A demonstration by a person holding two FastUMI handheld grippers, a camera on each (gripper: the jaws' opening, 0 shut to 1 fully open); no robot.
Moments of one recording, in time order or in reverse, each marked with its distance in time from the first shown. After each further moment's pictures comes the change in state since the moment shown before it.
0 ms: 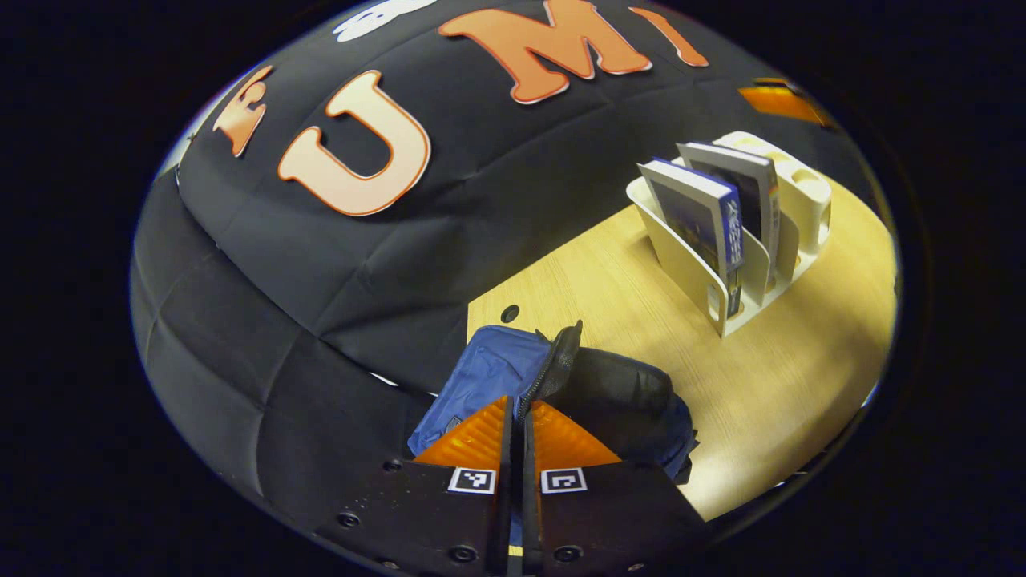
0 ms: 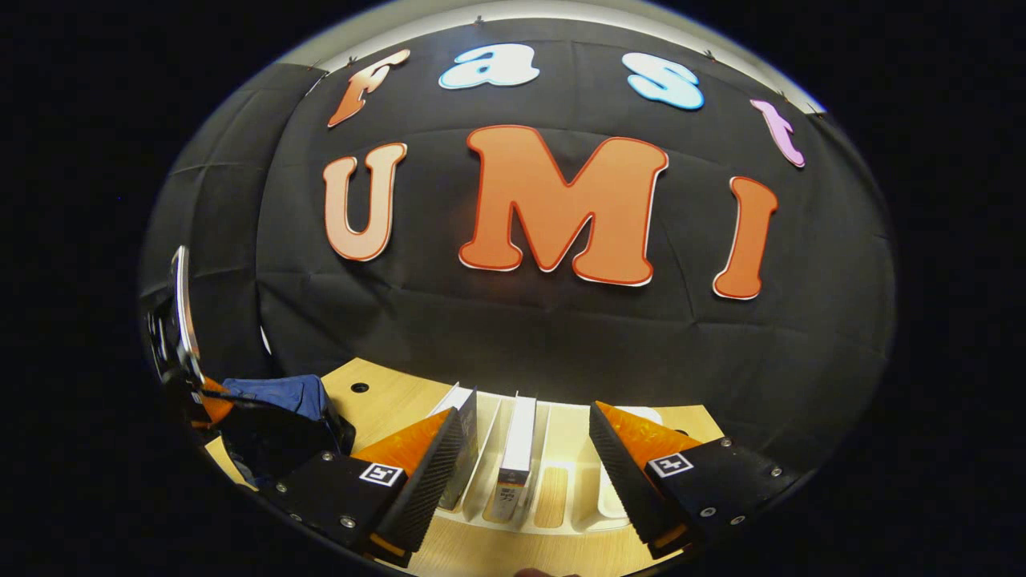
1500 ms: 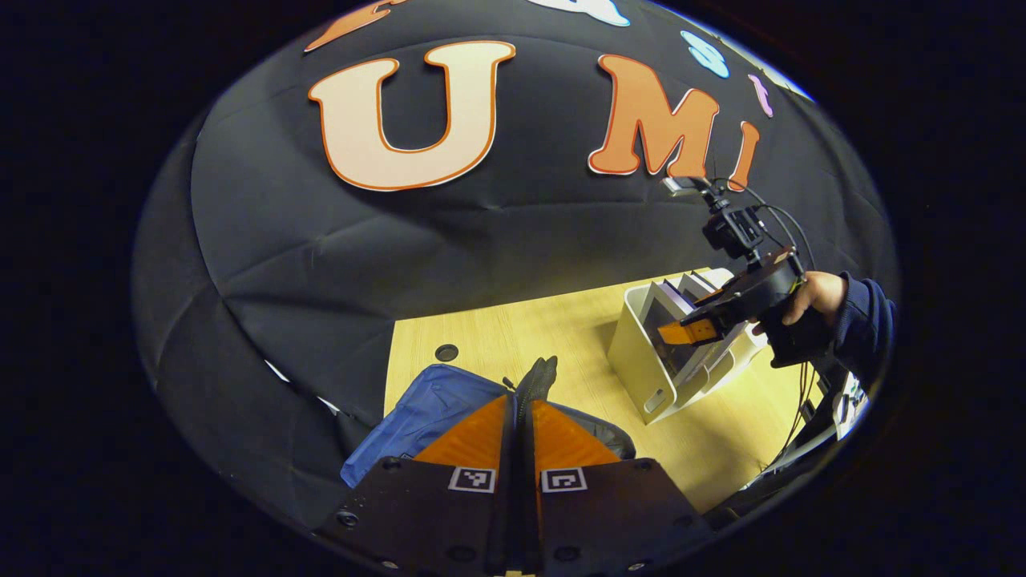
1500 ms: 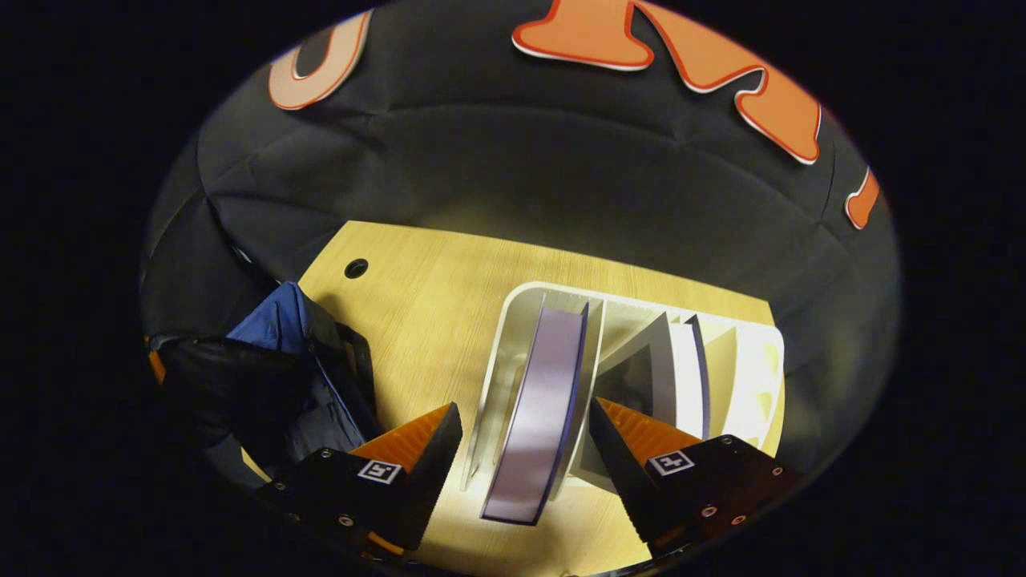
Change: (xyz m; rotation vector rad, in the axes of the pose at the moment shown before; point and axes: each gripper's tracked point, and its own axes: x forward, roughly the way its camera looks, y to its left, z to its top) left arm 0.039 0.069 0.054 -0.357 -0.121 -0.433; right arm 0.134 0.096 -0.113 0.012 0.792 0.045
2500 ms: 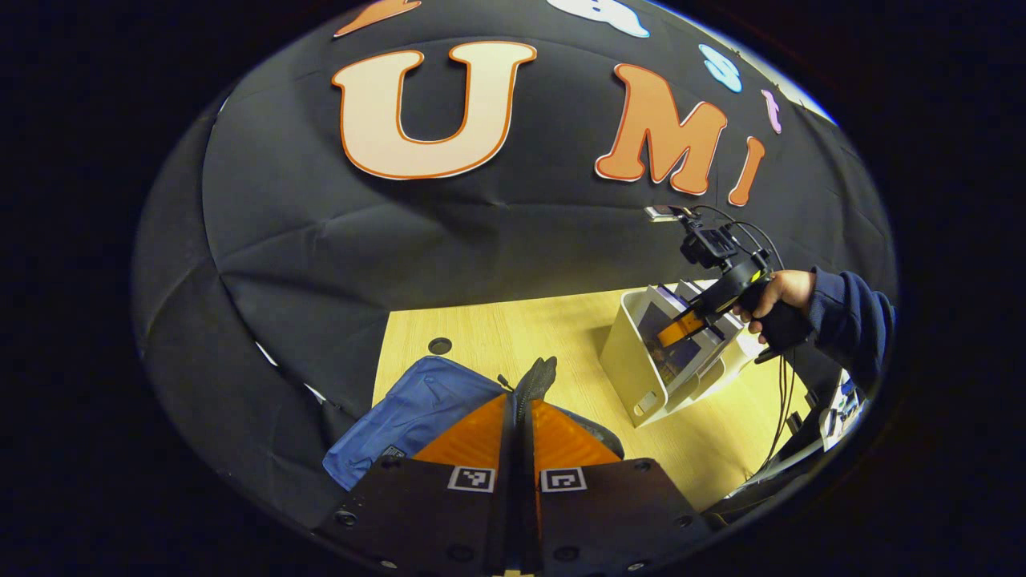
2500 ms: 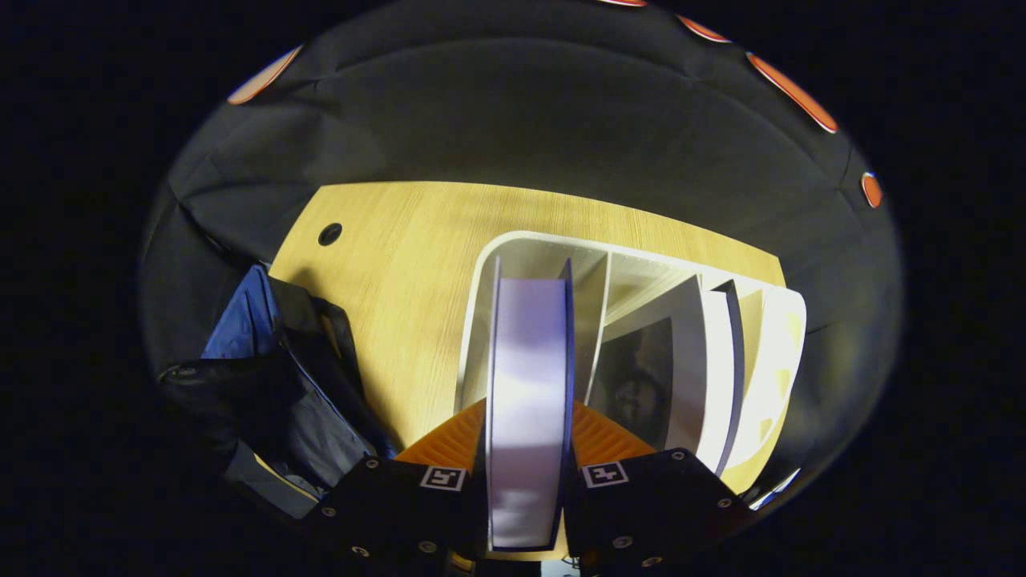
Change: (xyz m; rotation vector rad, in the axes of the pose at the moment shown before) left arm -0.007 0.004 -0.008 -0.053 -0.002 -0.019; right arm 0.010 -0.010 -0.017 0.052 0.172 0.031
